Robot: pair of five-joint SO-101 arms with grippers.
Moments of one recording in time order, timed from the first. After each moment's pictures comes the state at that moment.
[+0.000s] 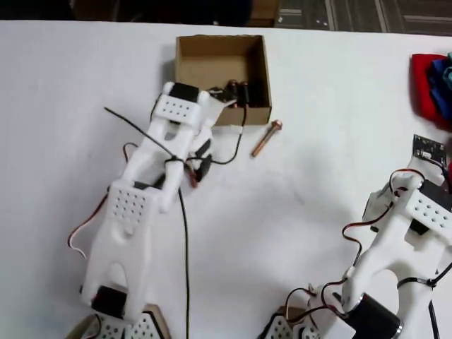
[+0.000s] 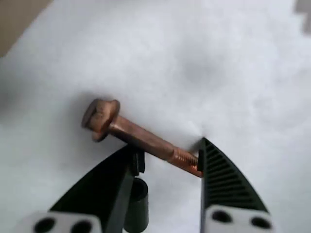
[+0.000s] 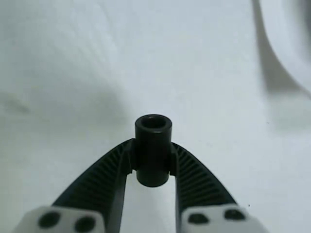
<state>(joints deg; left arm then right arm) 10.2 56.0 -47.2 100.1 -17.1 33.9 -20.4 38.9 69.2 16.8</state>
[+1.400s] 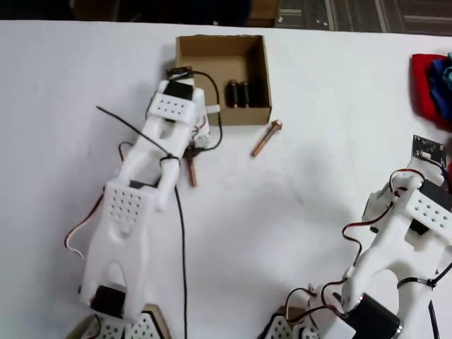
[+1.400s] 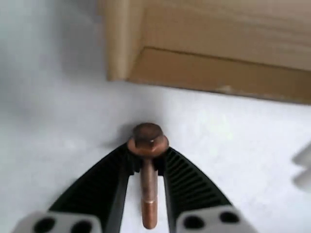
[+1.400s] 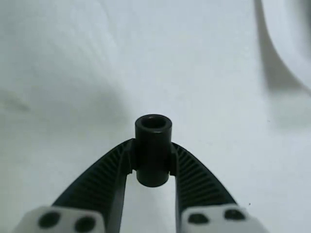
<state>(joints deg) 7.9 54.5 -46.5 90.3 29.1 33.9 -20.4 38.9 69.5 16.8</state>
